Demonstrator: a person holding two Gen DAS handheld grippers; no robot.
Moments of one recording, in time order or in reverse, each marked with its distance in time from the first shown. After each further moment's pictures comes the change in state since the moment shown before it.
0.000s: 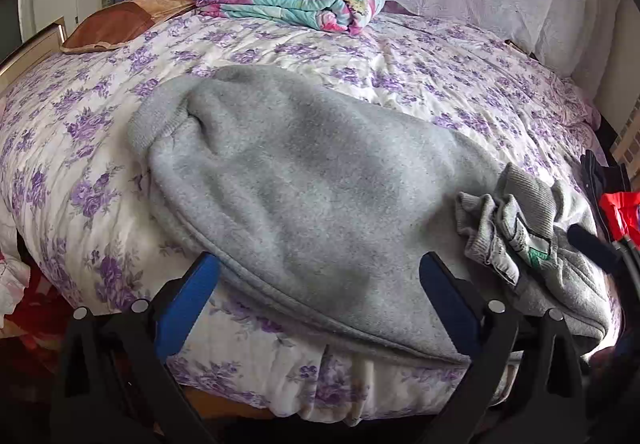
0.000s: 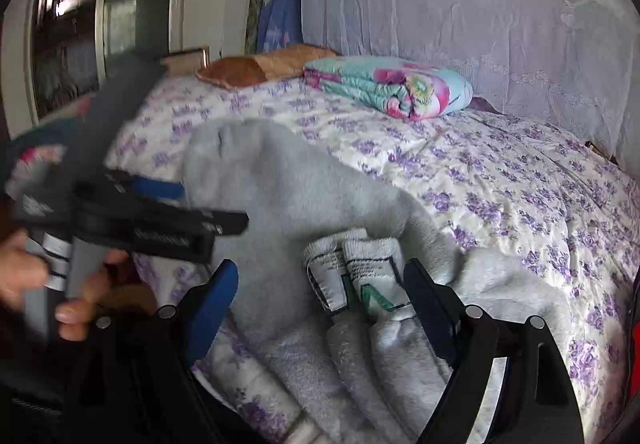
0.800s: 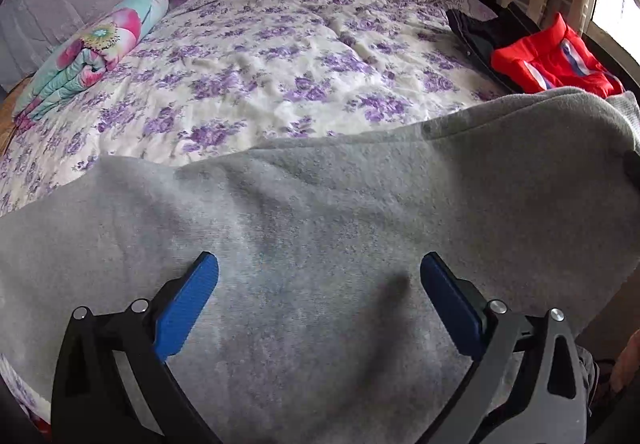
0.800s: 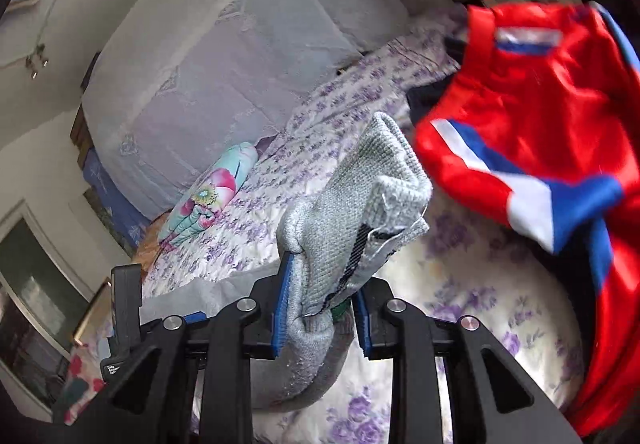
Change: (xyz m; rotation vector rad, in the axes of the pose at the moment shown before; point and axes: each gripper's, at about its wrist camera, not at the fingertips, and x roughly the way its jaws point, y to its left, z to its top) left arm 0.040 -0.238 -0.017 0.491 0.076 -0.194; right arm -0.160 -0.187 -0.151 0.807 -0.305 -0.292
